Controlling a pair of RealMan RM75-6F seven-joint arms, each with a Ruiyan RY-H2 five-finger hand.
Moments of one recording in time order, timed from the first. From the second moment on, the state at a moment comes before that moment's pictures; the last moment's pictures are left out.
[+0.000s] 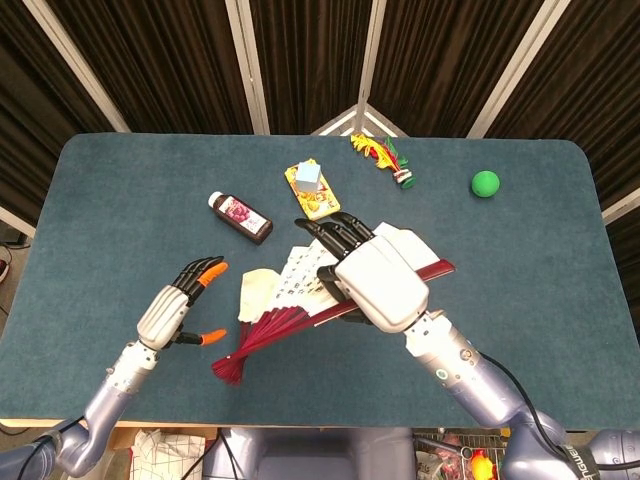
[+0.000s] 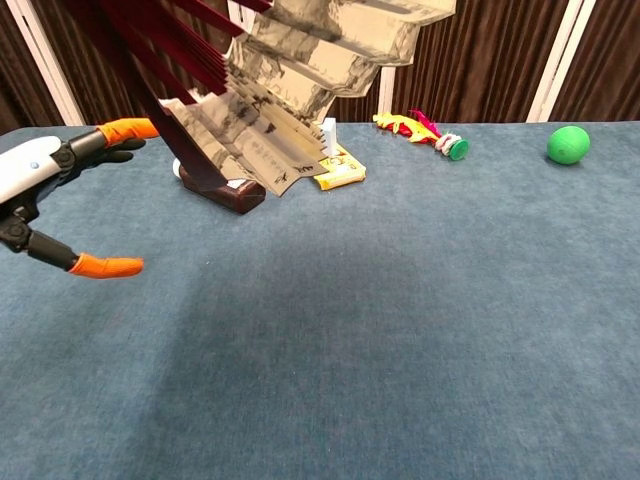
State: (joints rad) left arm -0.47 -1.64 -0.03 -1.19 1.69 1.42 -0.50; right arm 0.85 -1.03 0.33 -2.23 -1.21 1.13 -0.36
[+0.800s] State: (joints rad) left arm -0.54 -1.84 -0.10 -1.15 1.67 1.44 -0.41; right arm 0.85 -1.02 0.33 -2.26 -1.22 1.13 -0.37
